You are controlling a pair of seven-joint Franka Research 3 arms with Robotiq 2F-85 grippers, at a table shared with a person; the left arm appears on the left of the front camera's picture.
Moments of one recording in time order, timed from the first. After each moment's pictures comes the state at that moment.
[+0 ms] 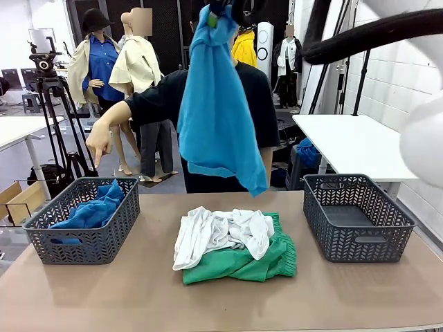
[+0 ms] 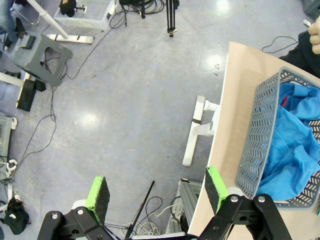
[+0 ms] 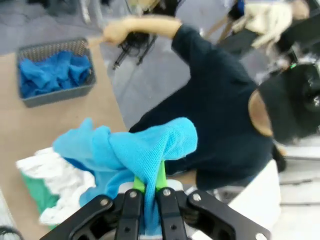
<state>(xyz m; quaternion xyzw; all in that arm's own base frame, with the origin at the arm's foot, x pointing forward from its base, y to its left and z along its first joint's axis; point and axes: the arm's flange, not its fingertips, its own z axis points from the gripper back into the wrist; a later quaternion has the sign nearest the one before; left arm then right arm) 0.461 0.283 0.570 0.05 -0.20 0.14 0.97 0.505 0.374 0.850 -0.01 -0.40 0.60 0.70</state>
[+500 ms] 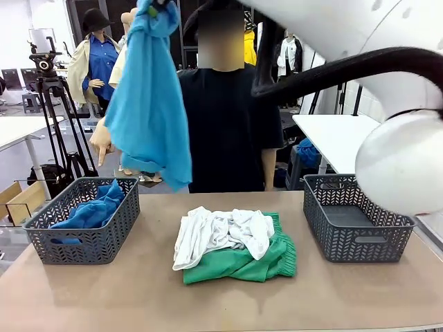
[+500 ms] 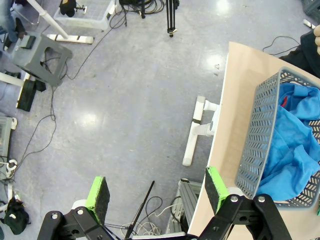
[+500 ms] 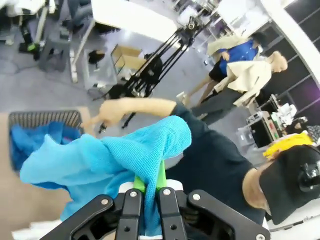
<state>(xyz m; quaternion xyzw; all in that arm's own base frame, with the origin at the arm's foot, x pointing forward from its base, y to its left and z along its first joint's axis) 0.461 0.283 0.570 0.05 -0.20 0.14 0.97 0.496 0.467 0.832 0.04 -0.53 0.58 0.62</state>
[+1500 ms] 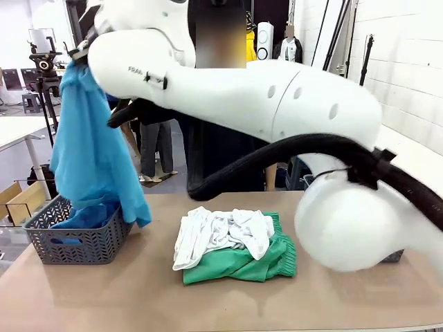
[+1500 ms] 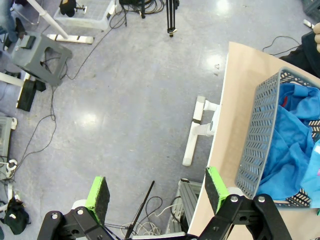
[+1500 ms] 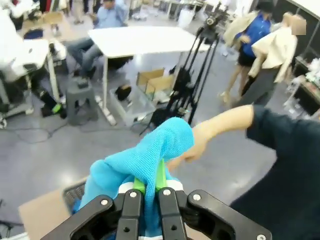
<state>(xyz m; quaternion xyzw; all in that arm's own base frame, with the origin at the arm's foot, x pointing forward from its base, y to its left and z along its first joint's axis) 0.461 0.283 0.570 0.05 -0.20 0.14 0.97 0.462 0.620 0.698 0.19 -0.52 0.45 0.70</state>
